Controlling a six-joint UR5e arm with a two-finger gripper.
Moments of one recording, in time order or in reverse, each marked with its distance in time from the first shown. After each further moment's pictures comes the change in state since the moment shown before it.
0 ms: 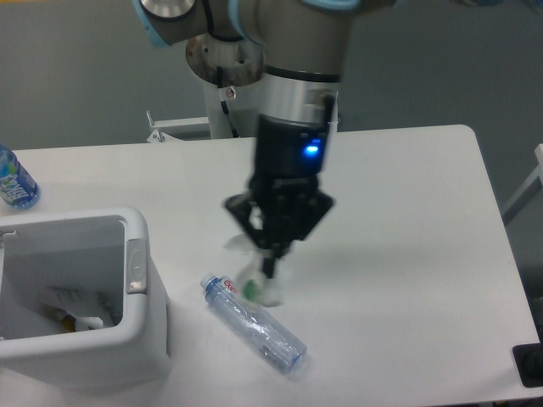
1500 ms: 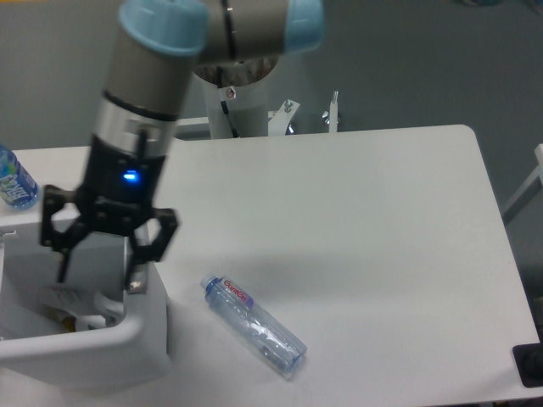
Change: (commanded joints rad) arm 0.033 -0.041 -0.031 0.074 -0.071 -0.043
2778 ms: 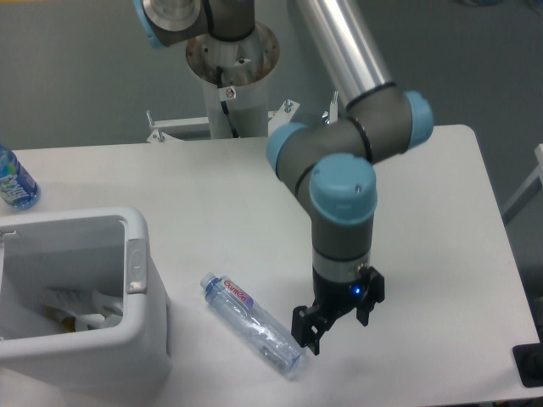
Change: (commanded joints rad) arm 0.080 -0.356 -0.015 0.015 0.402 0.160
